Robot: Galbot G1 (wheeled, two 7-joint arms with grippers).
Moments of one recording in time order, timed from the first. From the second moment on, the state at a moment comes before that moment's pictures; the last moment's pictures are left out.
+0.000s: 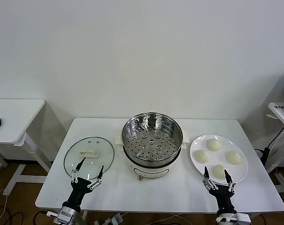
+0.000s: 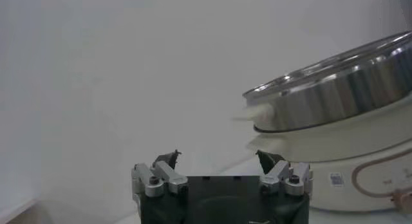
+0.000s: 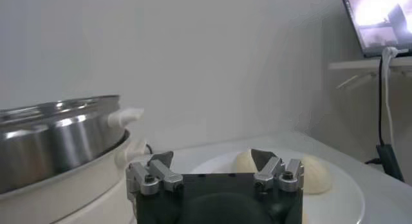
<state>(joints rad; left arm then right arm) 1.57 -1.30 -0.55 -1.83 0.12 -0.35 0.09 -1.60 1.21 0.58 1.90 0.45 0.18 0.21</state>
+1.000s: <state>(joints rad) 1.59 -1.30 -0.52 -1.93 0.10 -0.32 0.08 -0.54 0.73 0.04 1.19 0.63 -0.05 -0.30</state>
